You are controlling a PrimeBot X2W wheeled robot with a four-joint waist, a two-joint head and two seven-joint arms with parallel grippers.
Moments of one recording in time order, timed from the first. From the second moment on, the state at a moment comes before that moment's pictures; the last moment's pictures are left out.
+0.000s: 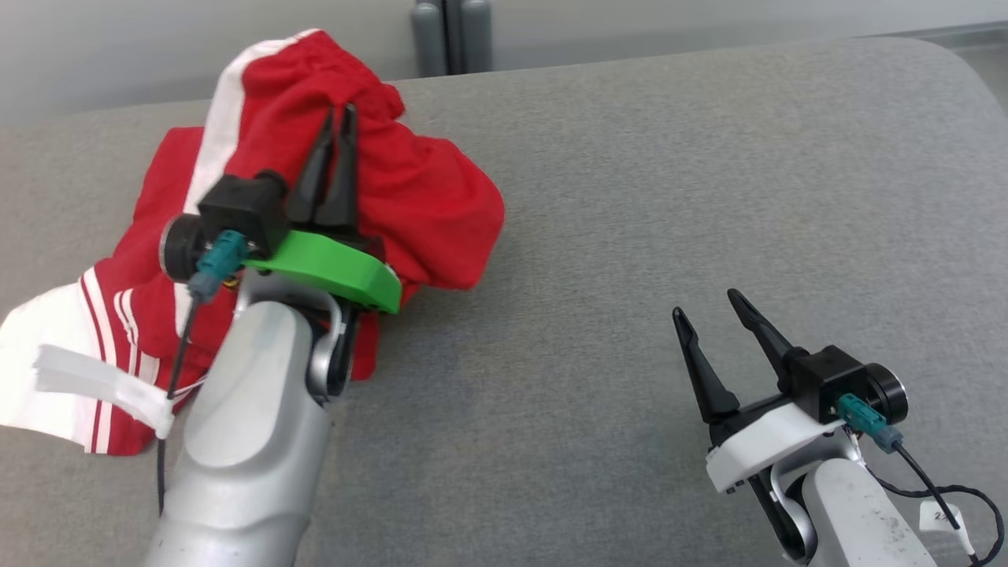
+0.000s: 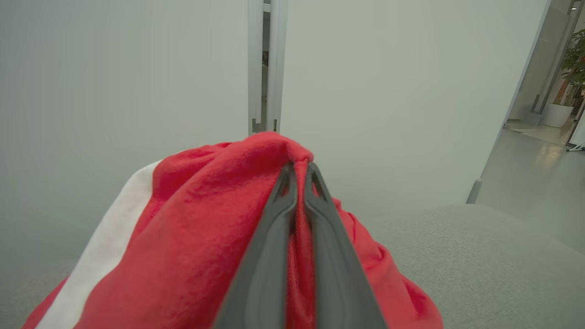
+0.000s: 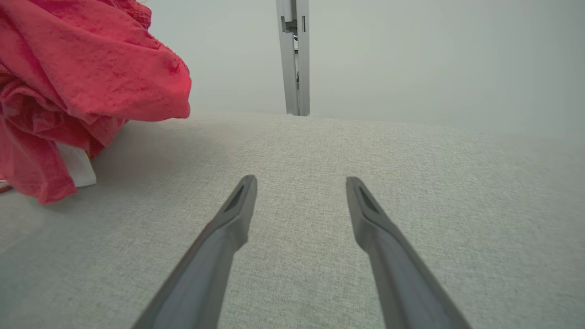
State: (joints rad) left arm -0.65 0.05 -0.26 0.50 -0.32 -0.12 -0.26; right arm -0.23 -0.06 0.15 0.28 0.12 0.13 -0.26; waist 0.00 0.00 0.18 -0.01
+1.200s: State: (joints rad) left arm -0.13 0.05 -0.18 0.33 -0.24 0.08 -0.26; right arm -0.13 -0.05 0.11 0.28 0.13 0.13 -0.26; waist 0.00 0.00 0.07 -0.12
